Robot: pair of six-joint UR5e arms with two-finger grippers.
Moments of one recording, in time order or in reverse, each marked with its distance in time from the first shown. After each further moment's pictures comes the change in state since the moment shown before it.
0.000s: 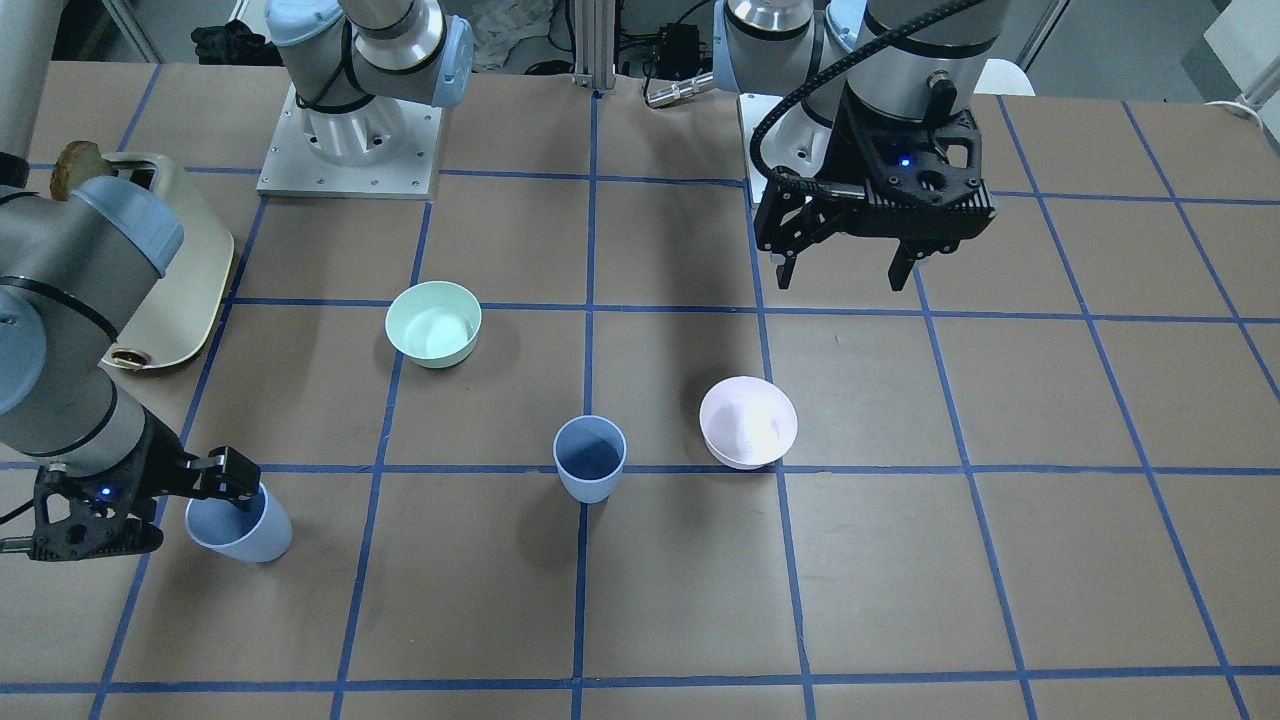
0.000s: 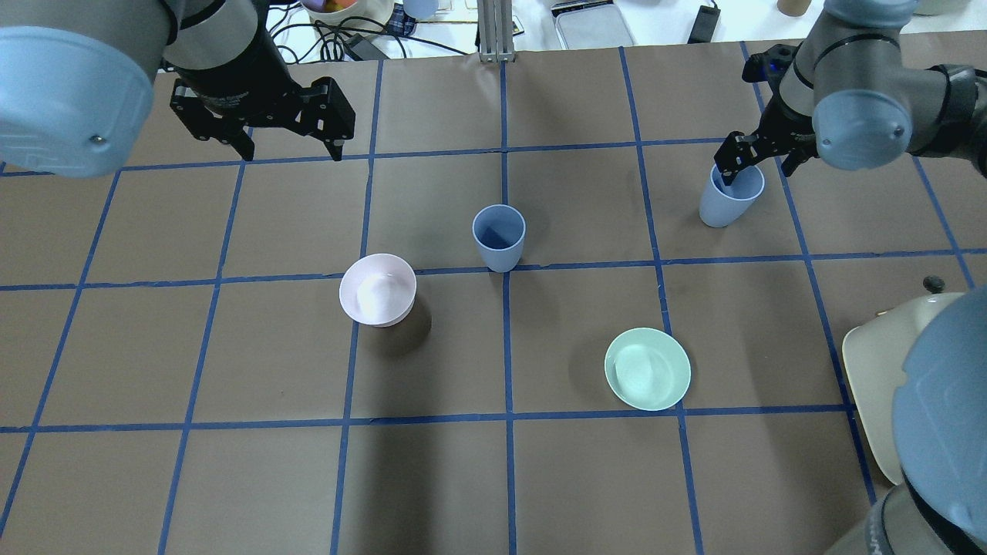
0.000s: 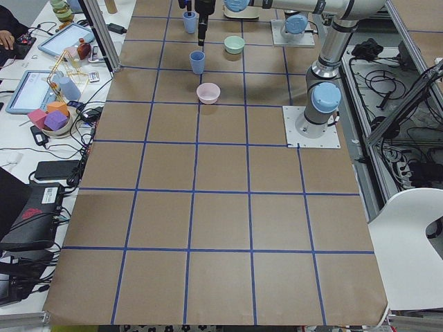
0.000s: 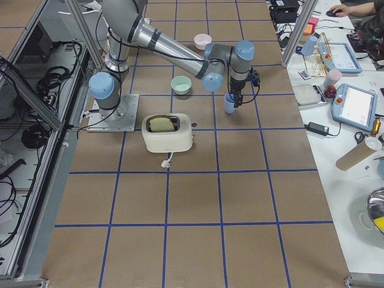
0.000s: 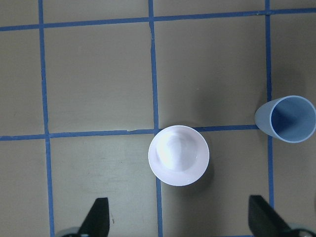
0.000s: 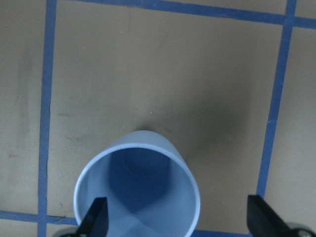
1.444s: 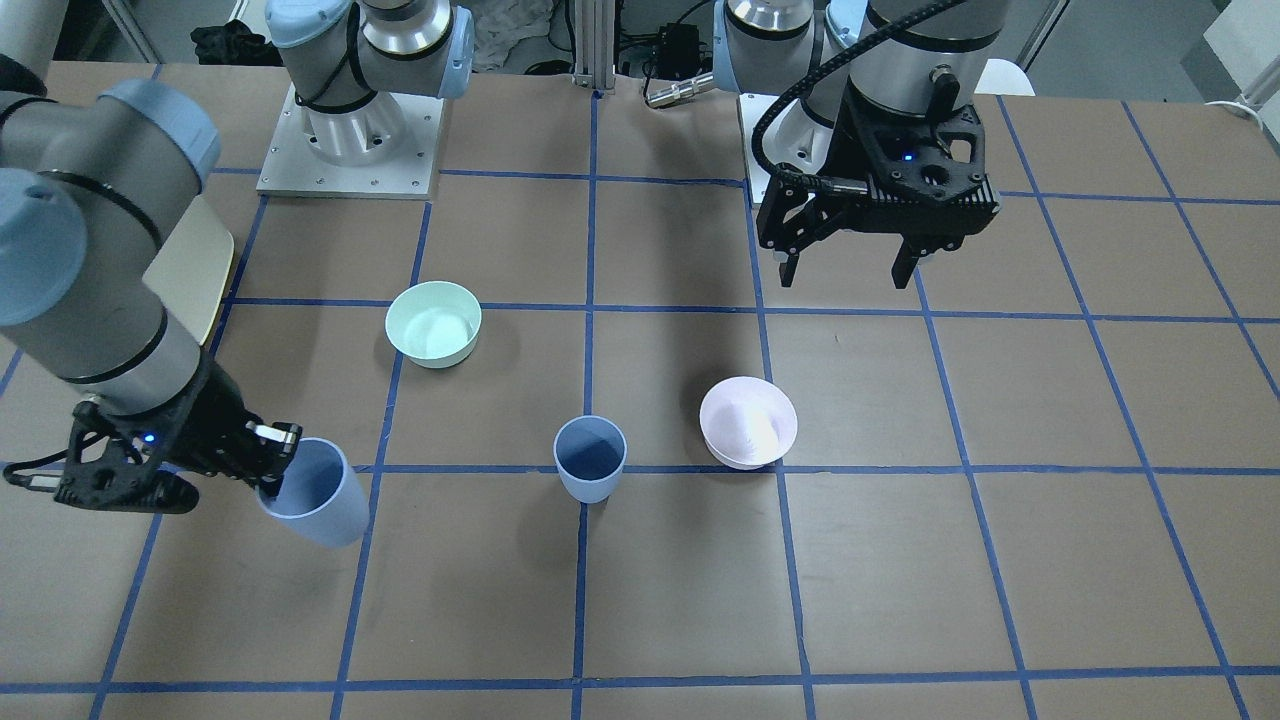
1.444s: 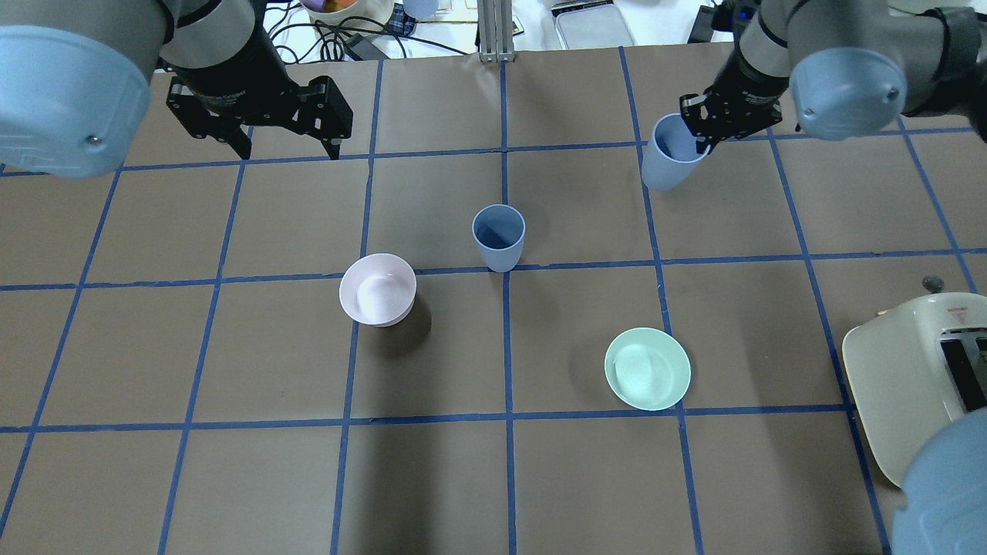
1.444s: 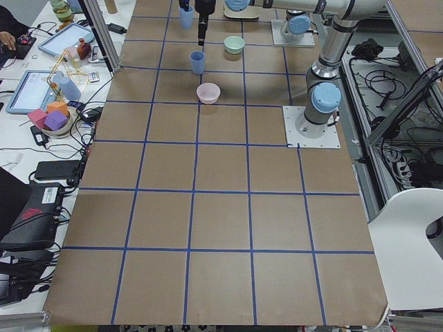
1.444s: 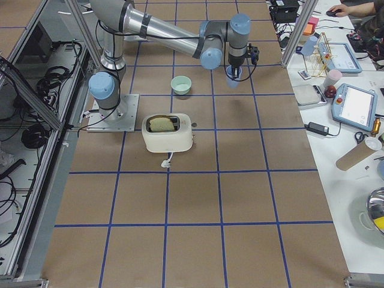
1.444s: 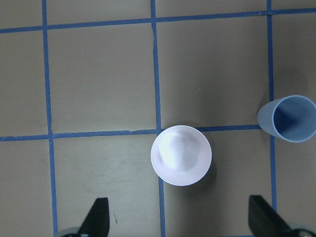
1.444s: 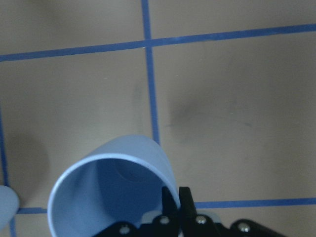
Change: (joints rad) left arm 0.000 0.003 0.002 0.000 0.005 0.004; right arm 0.160 -0.105 -0.102 0.155 0.098 0.374
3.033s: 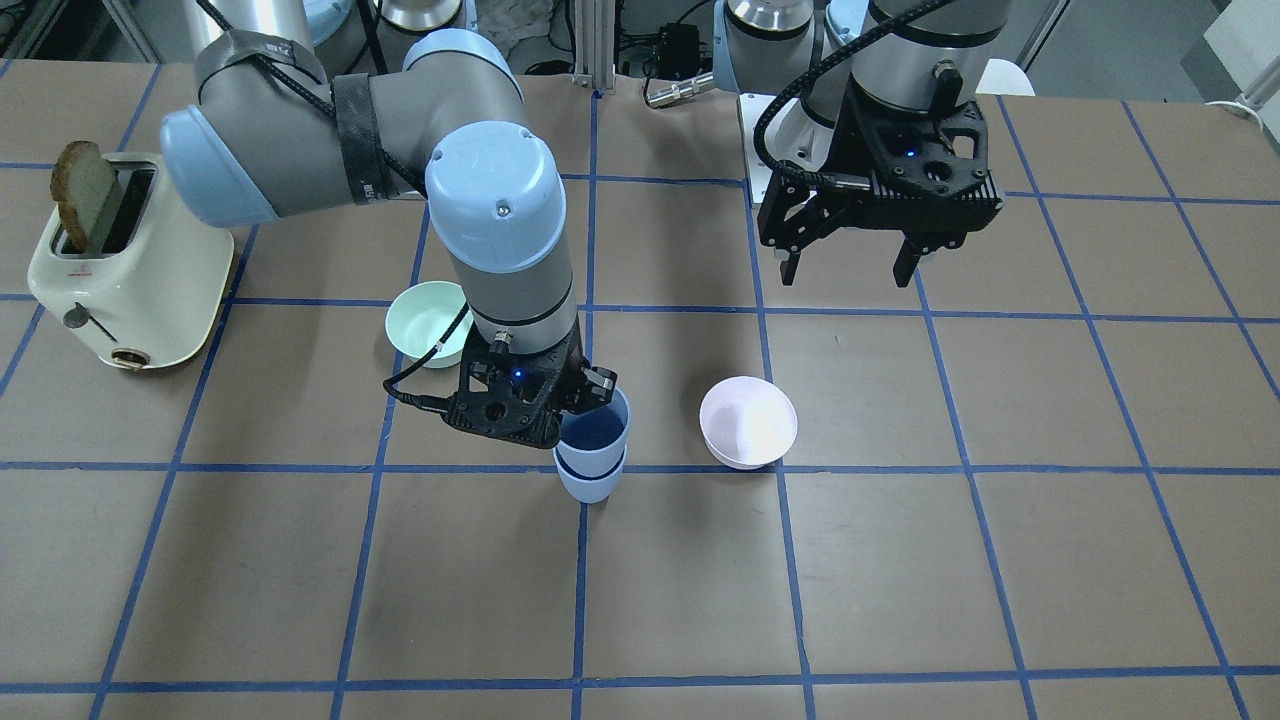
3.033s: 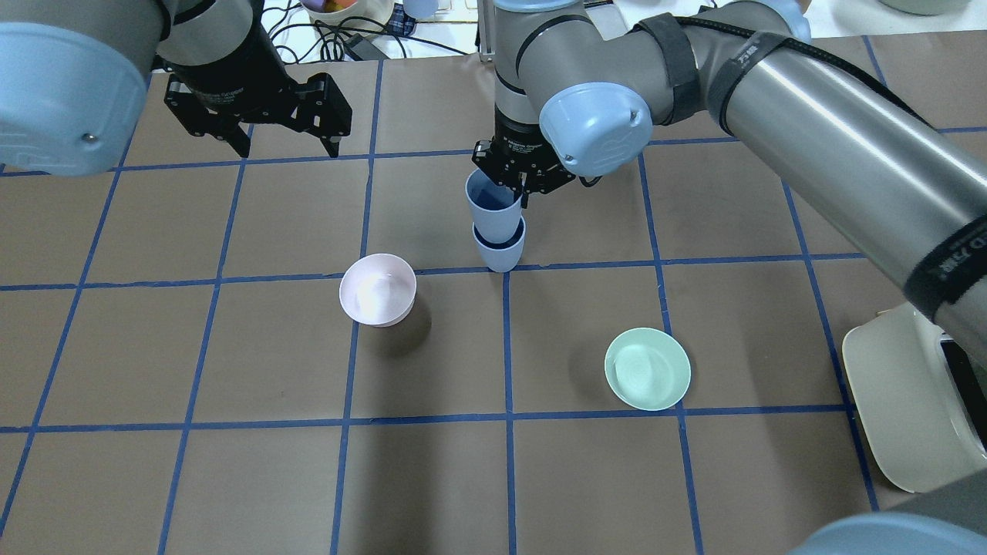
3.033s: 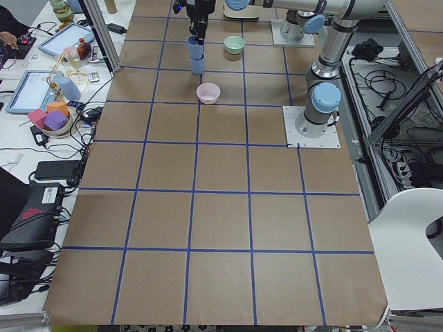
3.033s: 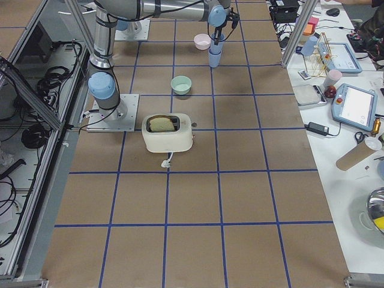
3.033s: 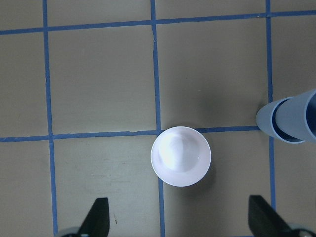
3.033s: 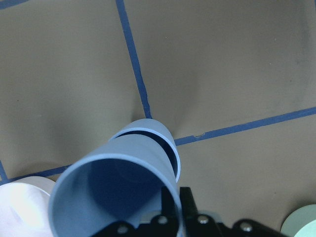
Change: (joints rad) left arm 0.000 0.001 0.005 -0.002 -0.002 -0.001; right arm 0.382 0.106 -0.125 0.116 -0.039 0.523
